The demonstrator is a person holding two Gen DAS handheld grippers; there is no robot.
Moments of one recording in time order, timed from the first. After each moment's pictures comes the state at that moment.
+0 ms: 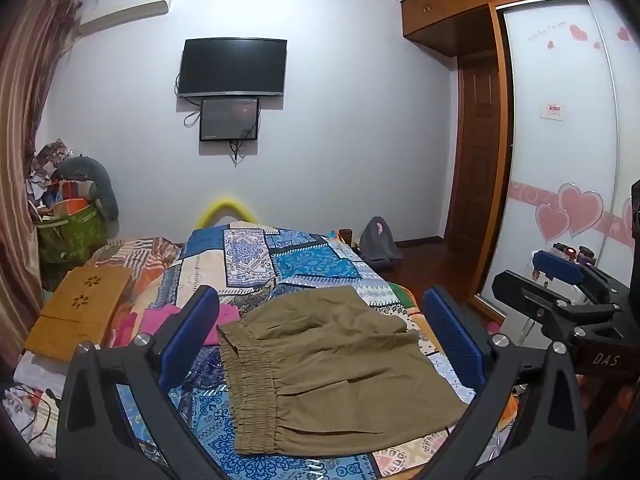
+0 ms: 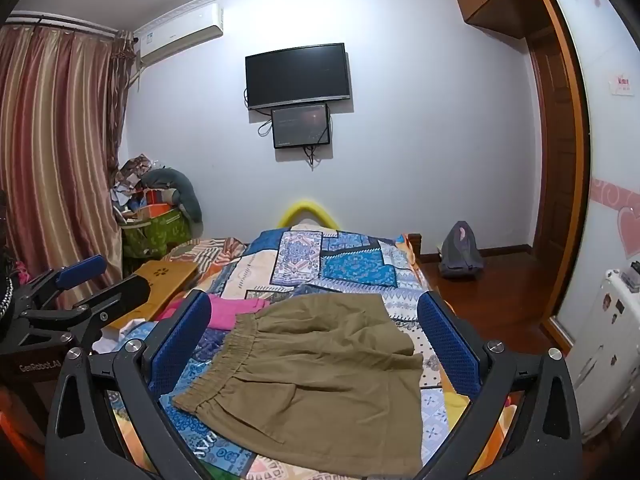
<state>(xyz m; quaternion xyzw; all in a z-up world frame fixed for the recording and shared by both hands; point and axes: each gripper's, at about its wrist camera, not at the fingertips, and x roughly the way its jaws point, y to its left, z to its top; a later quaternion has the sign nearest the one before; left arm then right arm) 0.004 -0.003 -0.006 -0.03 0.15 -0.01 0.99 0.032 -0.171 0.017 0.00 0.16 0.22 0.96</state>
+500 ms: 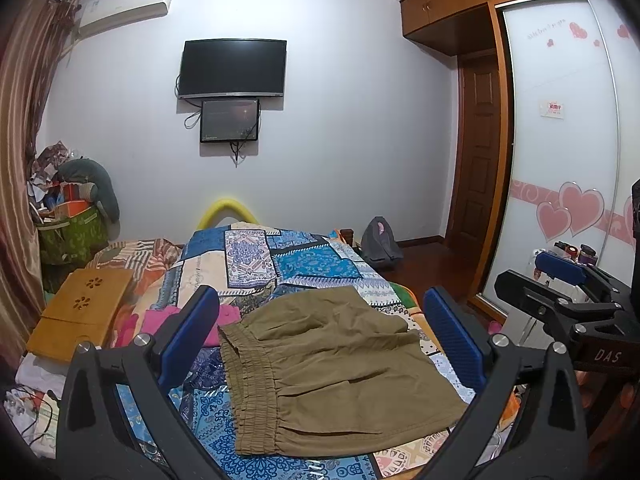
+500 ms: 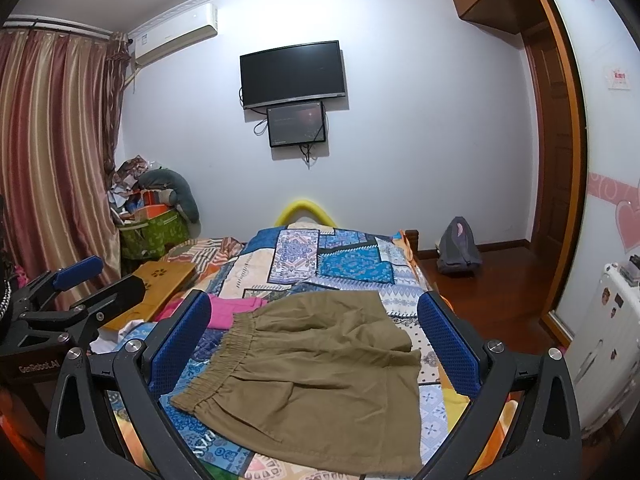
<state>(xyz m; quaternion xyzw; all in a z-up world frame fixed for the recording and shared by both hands) 0.005 -0.006 -0.006 -0.02 0.15 0.00 0.99 0.033 -0.177 0.018 0.01 0.16 0.21 0.96</state>
